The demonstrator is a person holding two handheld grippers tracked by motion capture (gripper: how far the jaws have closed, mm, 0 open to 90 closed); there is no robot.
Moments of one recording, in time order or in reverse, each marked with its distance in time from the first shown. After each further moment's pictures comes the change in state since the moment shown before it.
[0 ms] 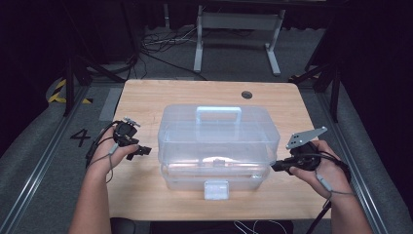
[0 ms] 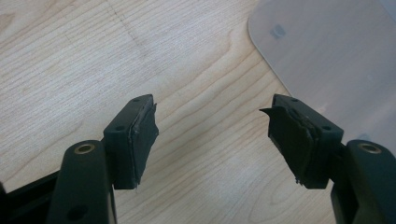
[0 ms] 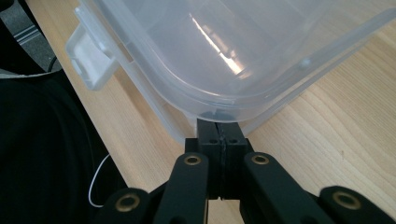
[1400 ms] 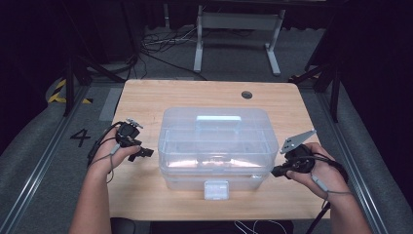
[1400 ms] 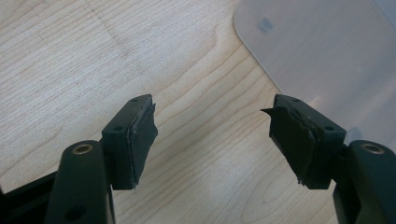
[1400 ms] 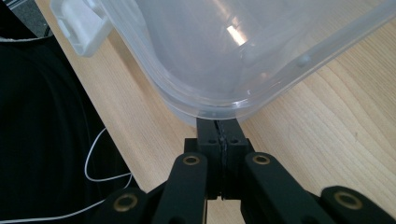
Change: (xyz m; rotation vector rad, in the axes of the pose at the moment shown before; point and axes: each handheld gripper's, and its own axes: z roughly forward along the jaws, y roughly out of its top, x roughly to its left) left arm -0.003 0.001 0.005 0.022 -0.039 0.031; right arm 0.000 -0.002 0.014 0.123 0.017 -0.024
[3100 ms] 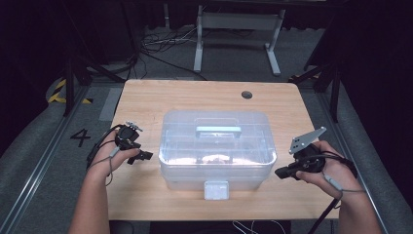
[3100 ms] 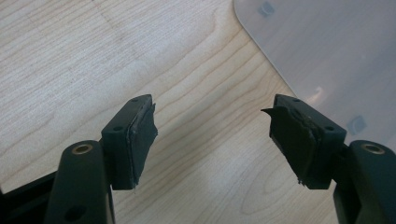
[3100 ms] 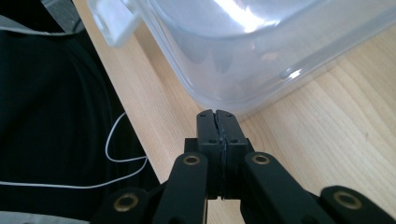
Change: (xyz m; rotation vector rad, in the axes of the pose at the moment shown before) left arm -0.002 -0.010 0.002 0.008 0.000 -0.005; right arm -0.005 -0.007 -0.020 -0.025 0.087 -0.034
